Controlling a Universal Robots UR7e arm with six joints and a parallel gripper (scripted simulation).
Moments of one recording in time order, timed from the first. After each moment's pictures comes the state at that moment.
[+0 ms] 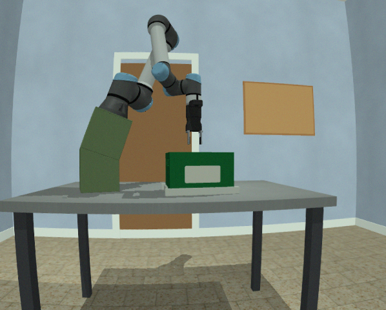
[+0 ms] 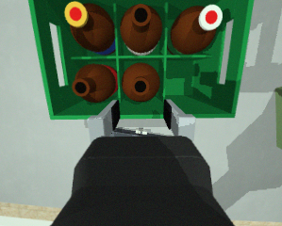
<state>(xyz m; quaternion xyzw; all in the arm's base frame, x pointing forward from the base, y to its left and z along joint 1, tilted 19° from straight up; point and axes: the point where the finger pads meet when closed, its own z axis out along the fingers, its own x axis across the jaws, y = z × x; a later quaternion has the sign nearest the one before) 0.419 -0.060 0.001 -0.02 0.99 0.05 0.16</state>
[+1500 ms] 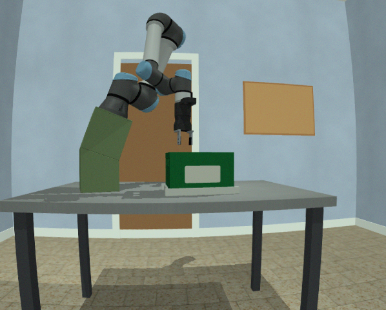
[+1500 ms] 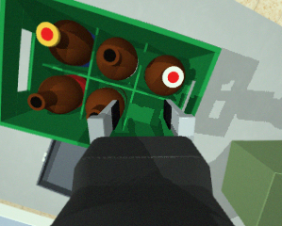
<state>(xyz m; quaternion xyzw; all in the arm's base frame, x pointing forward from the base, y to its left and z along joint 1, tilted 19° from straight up) 0.370 -0.124 -0.028 -0.17 0.97 0.02 0.15</state>
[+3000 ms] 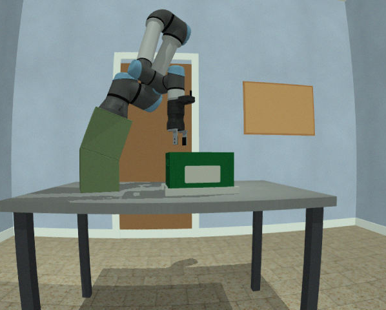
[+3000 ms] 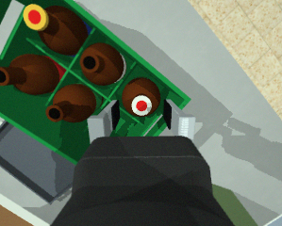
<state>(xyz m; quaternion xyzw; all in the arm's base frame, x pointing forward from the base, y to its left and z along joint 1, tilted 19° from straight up) 0.346 -0.174 -0.045 -0.35 0.92 -0.01 0.16</state>
